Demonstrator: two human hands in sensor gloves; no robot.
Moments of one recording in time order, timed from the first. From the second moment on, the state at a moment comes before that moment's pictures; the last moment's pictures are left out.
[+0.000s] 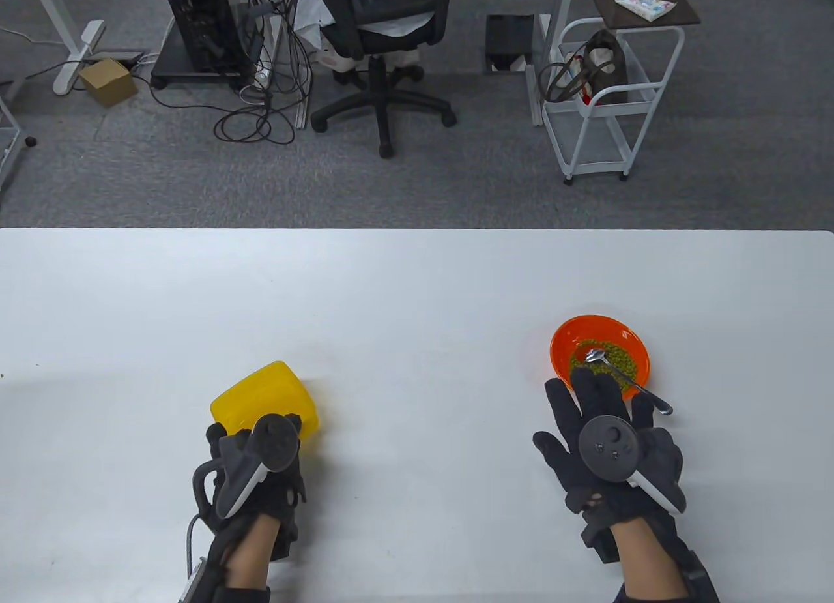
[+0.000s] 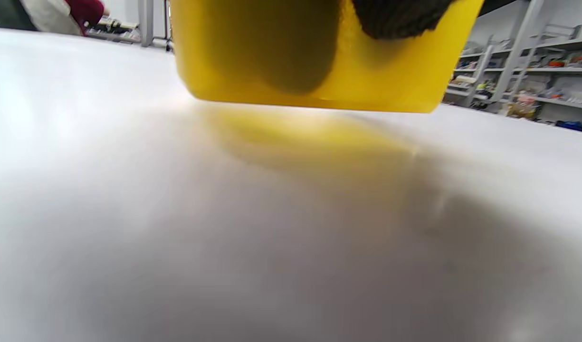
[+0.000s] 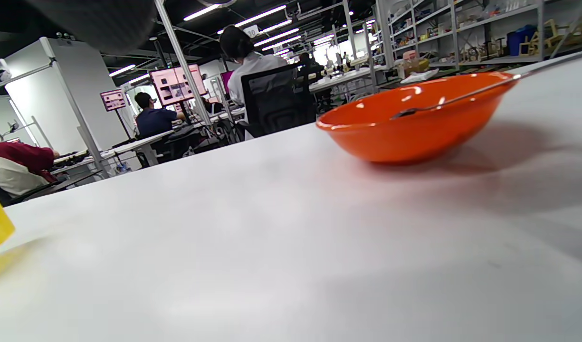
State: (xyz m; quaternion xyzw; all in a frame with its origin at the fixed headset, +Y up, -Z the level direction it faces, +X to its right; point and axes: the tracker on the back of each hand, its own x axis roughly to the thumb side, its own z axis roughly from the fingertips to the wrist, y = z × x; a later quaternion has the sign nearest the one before) left_hand -0.233 -0.744 -0.251 -0.06 0.08 0.08 0.99; right_hand 0.214 -0.702 -0.240 0.05 0.02 0.98 0.16
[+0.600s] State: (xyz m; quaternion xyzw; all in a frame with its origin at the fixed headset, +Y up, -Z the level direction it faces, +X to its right) left_hand -0.069 -0.725 -0.284 -0.07 -0.08 0.06 0.99; right_hand 0.235 -0.708 -0.246 0.03 0.03 0.98 0.21
